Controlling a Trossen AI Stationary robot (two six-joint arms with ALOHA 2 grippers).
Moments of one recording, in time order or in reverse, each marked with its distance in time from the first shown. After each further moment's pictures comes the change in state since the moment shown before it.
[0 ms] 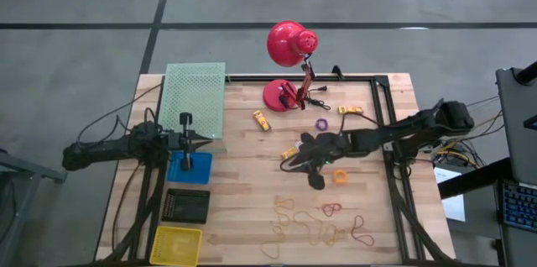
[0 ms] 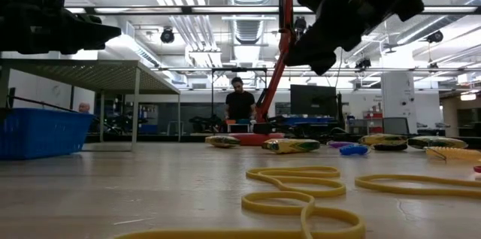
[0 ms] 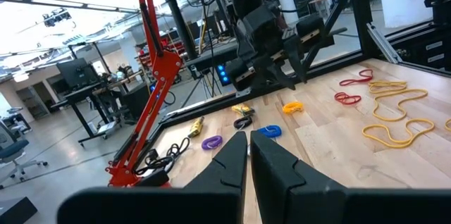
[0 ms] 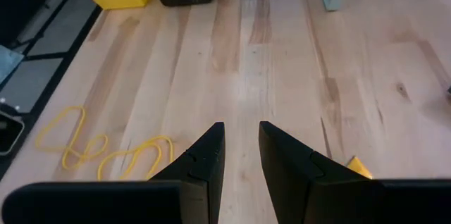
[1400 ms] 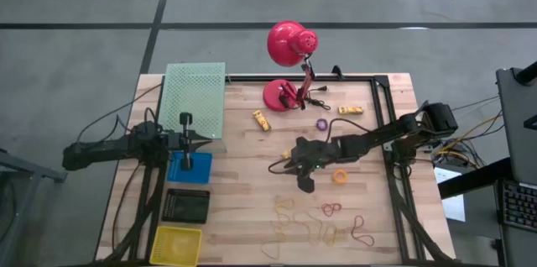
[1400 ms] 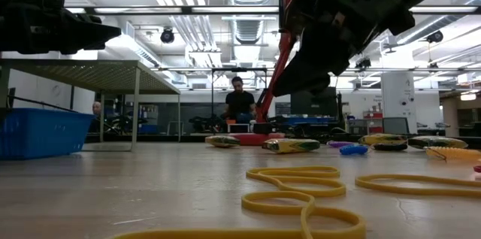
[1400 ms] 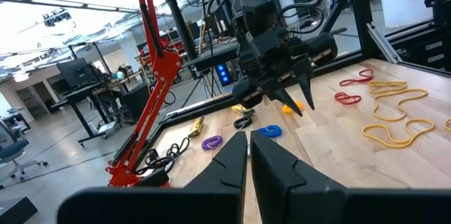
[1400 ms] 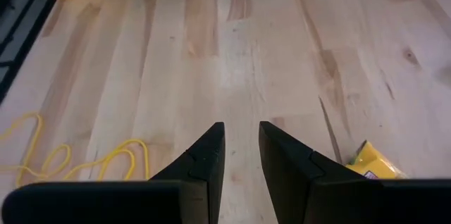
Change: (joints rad) left arm 0.000 0.000 0.000 0.000 0.000 0.000; right arm 0.021 0.151 0.027 0.060 0.082 0.071
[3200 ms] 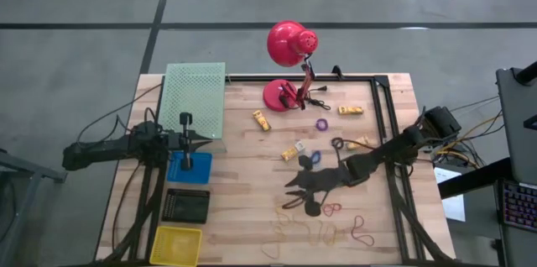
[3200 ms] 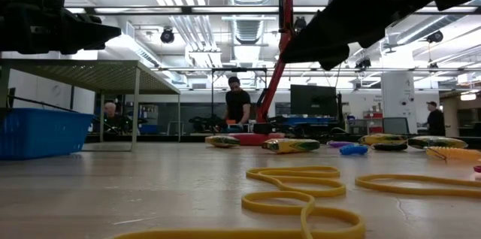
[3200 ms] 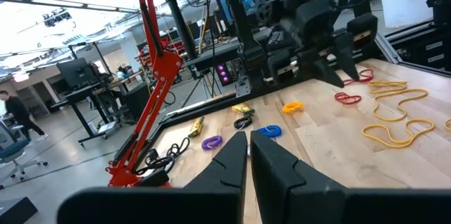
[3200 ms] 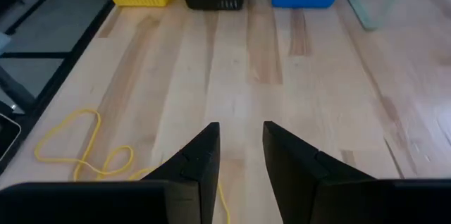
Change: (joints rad) left arm 0.000 0.000 0.000 0.000 0.000 0.000; right arm 0.271 0.013 0.002 0.124 0.258 -0.029
